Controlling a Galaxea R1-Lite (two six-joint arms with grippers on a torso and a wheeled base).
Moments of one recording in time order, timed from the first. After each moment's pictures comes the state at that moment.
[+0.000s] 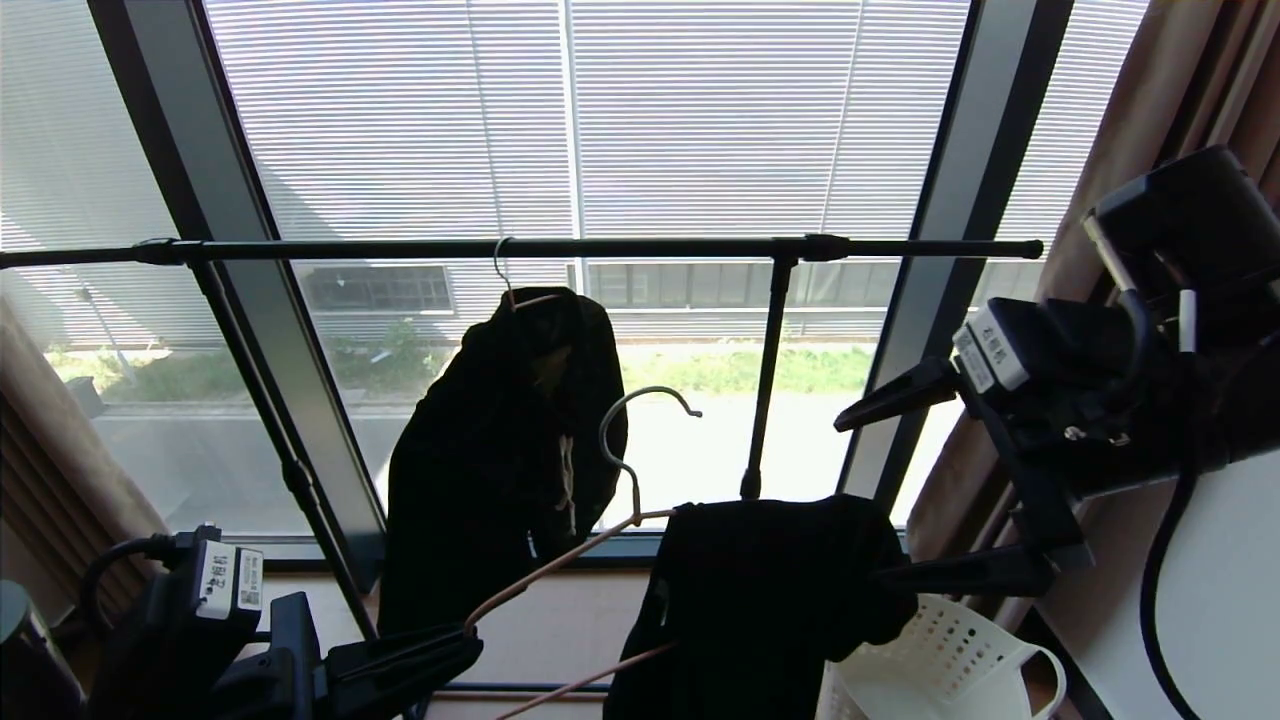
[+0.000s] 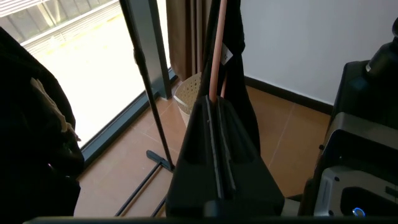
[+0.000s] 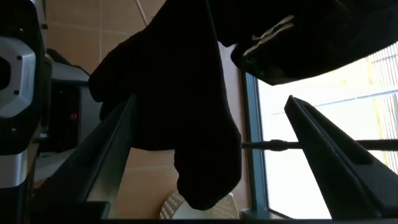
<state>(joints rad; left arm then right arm) -0.45 1.39 -0.02 -1.19 -0.55 0.12 0.45 1.59 -1.30 0.59 0.58 -0.94</state>
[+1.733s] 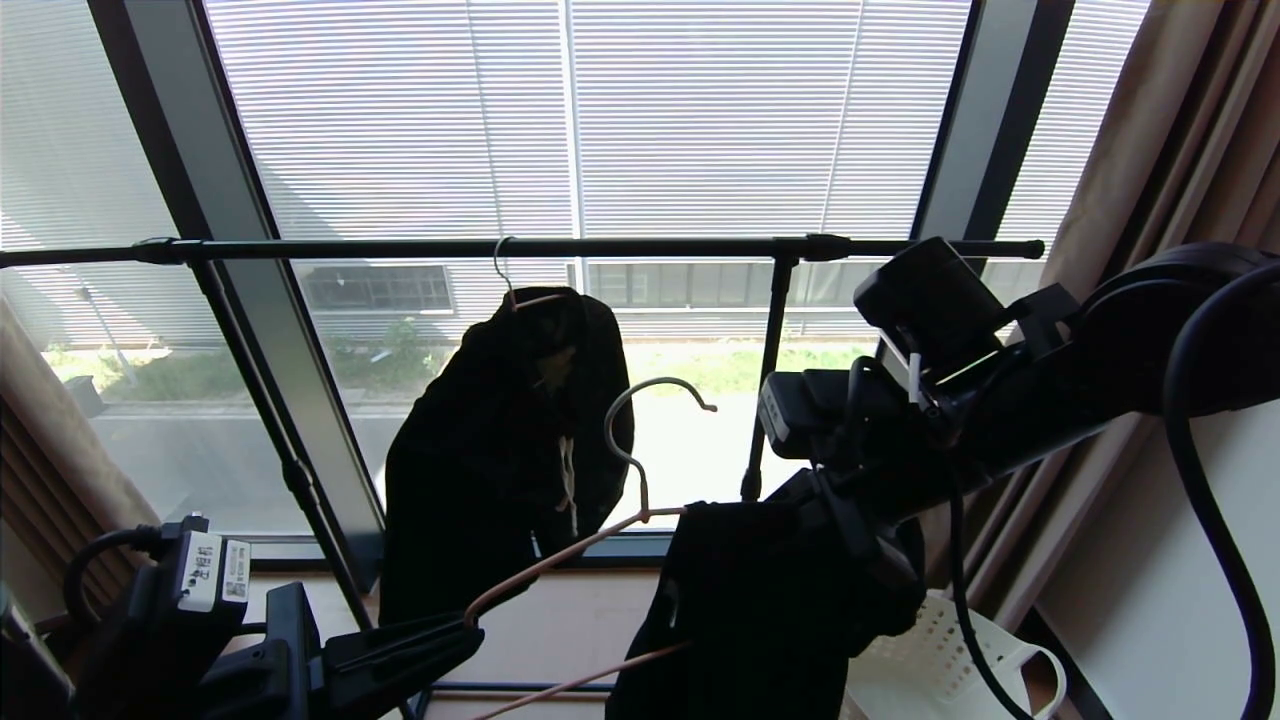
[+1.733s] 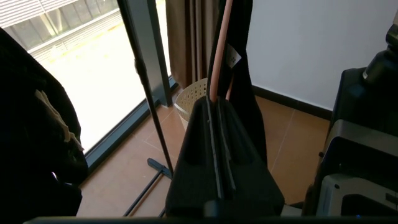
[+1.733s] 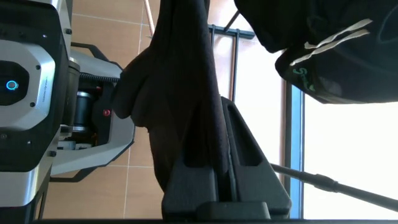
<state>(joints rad) -0.46 1.39 -0.03 -1.21 -0.55 0.11 0.57 1.84 -1.42 0.60 0.58 -0.89</state>
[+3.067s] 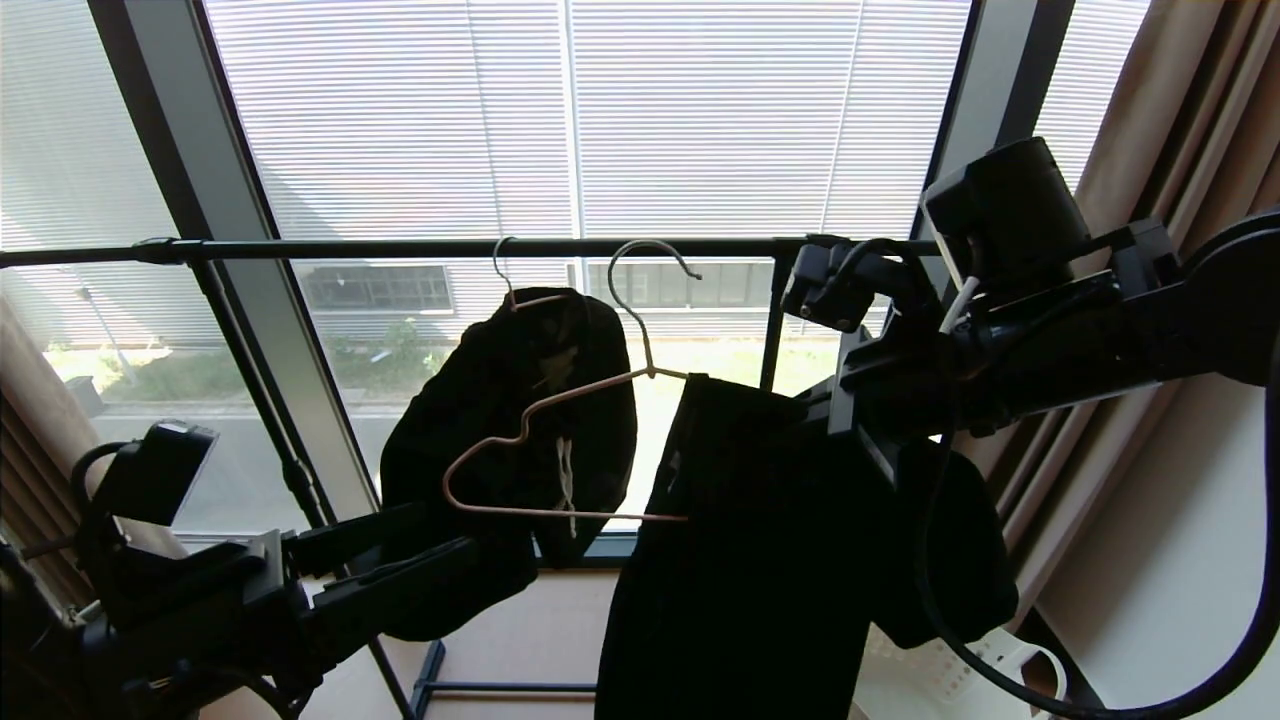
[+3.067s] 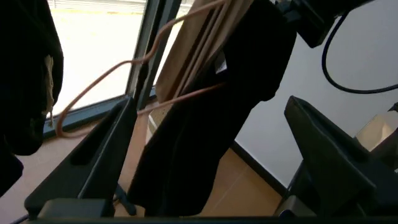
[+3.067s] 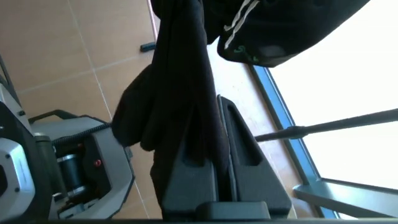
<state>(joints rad) -0.31 1.41 -0.12 -1.20 -0.55 -0.39 0.55 1.77 -1.44 0.42 0.36 -0.45</state>
